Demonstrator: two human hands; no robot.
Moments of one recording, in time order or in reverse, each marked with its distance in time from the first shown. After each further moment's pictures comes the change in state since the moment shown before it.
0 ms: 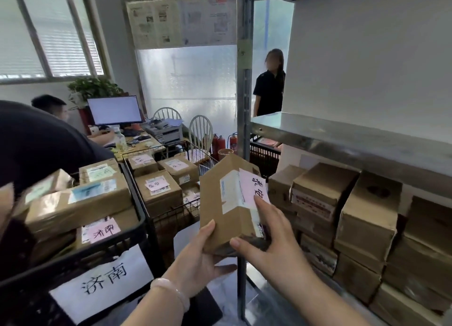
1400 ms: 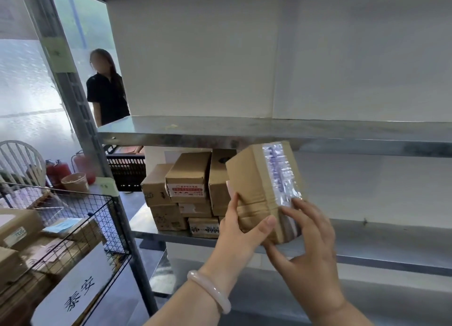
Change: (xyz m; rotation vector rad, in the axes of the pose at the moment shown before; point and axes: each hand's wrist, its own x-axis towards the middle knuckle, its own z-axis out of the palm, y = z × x) left_hand -0.027 -0.073 0.195 0.450 -0.716 0.203; right_hand -0.175 -0.009 -0.079 -0.810 1.027 0.015
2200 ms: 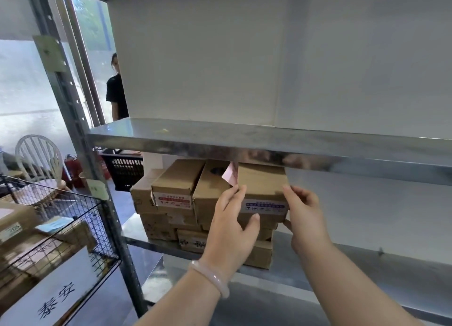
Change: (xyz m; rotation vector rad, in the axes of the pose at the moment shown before) left_hand 0.080 -0.020 0.026 0.686 0.271 0.277; right_hand 0.119 0.103 0.052 0.746 -0.031 0.871
